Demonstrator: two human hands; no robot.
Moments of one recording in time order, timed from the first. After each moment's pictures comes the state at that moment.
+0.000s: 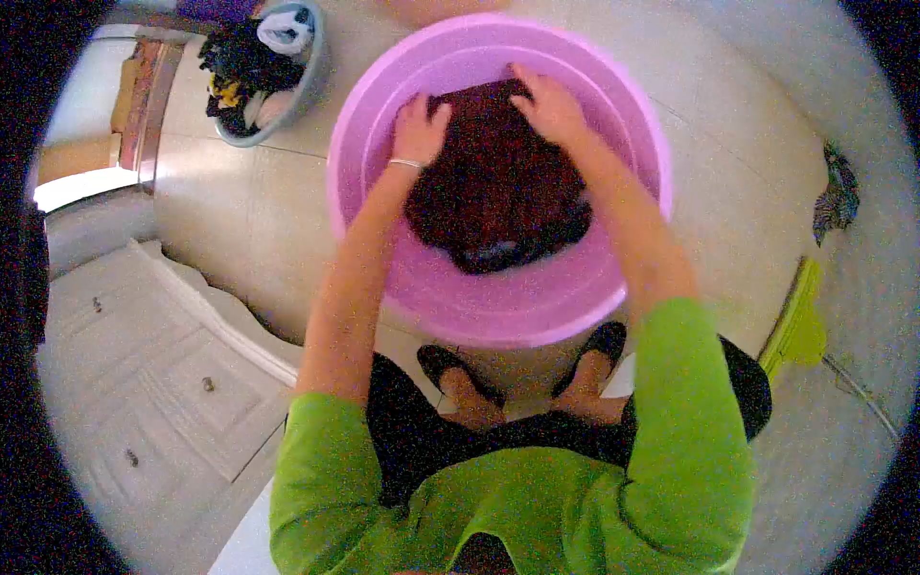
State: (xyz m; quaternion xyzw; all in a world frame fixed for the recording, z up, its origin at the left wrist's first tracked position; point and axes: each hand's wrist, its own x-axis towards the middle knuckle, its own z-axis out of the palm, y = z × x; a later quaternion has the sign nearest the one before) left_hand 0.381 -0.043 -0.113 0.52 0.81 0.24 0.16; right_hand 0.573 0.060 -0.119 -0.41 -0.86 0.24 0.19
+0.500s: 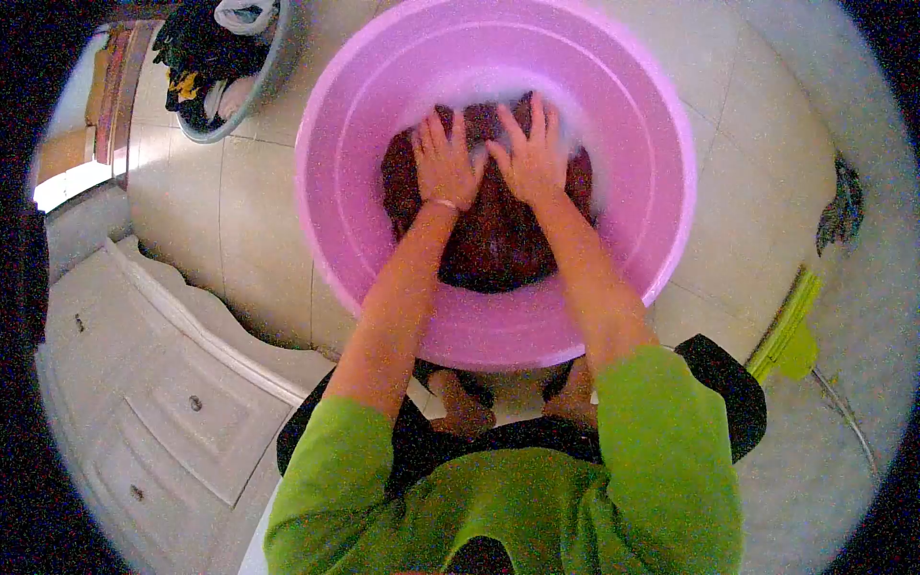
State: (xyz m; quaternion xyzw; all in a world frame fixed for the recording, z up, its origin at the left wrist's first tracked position) left_hand 0.438 -0.080 -0.156 0.59 0.80 0.07 0.07; right_hand 0.560 -0.027 -0.161 -0.50 -0.85 0.13 0.12
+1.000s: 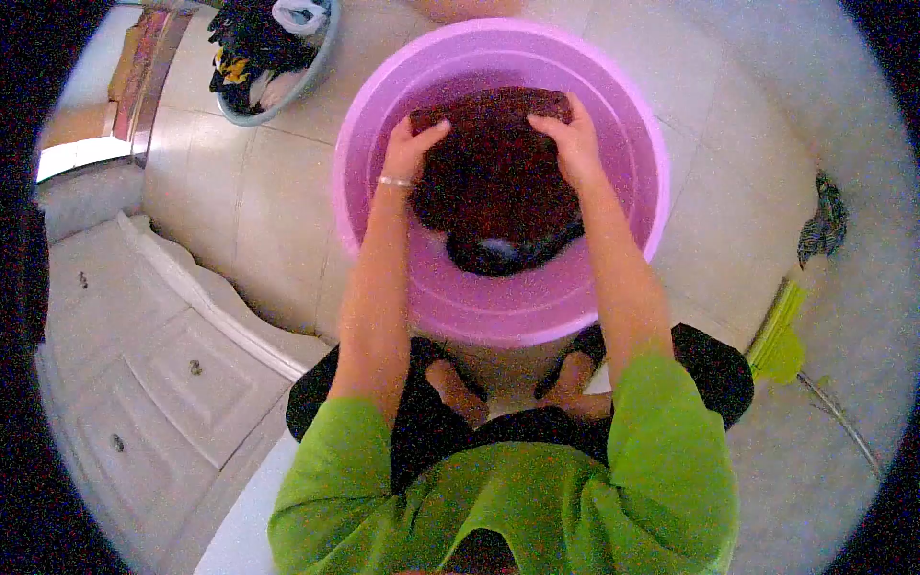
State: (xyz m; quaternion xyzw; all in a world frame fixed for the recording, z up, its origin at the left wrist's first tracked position) left_hand 0.376 -0.066 -0.093 0.36 0.64 0.51 0.44; right_hand 0.573 0.020 -0.066 -0.42 -0.51 0.68 0.33
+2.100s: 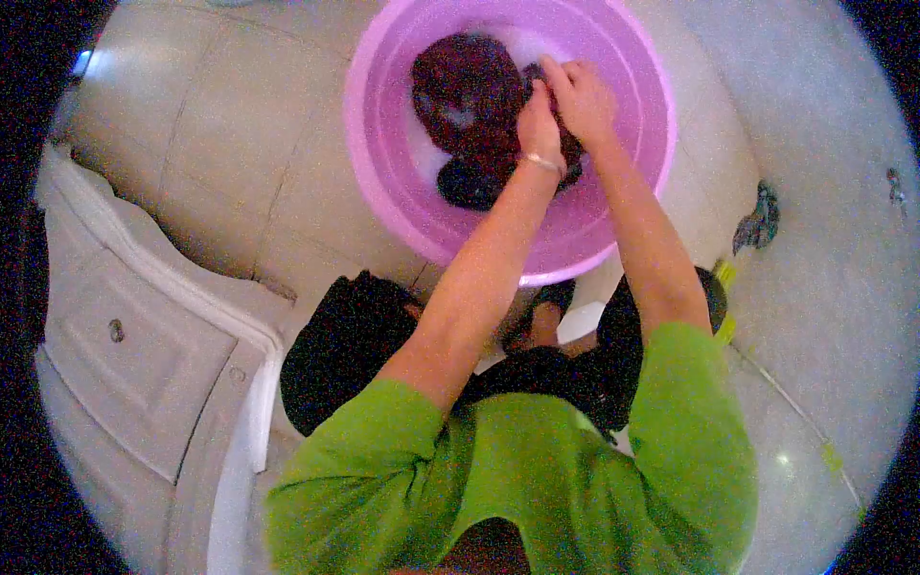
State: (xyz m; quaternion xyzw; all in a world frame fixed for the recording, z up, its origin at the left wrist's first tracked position) left_hand 0.525 -0.071 -0.060 -0.15 0.41 0.74 0.52; right_hand 0.562 -0.015 -0.025 -0.50 -0.84 0.22 0.01
